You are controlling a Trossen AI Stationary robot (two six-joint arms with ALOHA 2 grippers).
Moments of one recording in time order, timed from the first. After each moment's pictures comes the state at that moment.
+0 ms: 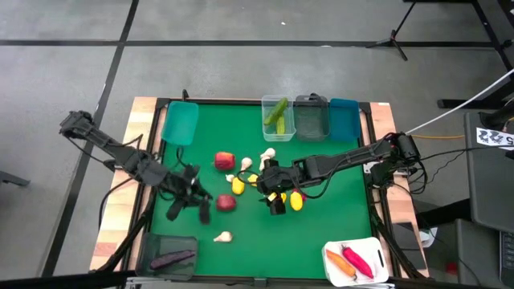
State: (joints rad) left arm -0.51 0.85 0.62 -0.09 -0.17 -0.58; right arm 0.20 1.76 1.39 -0.48 0.03 0.05
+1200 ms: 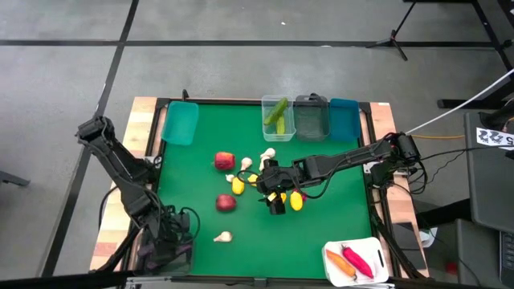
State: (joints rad) left arm -0.88 1.35 0.95 -0.77 0.12 -1.20; right arm 0.20 1.76 1.39 -0.46 0.03 0.04
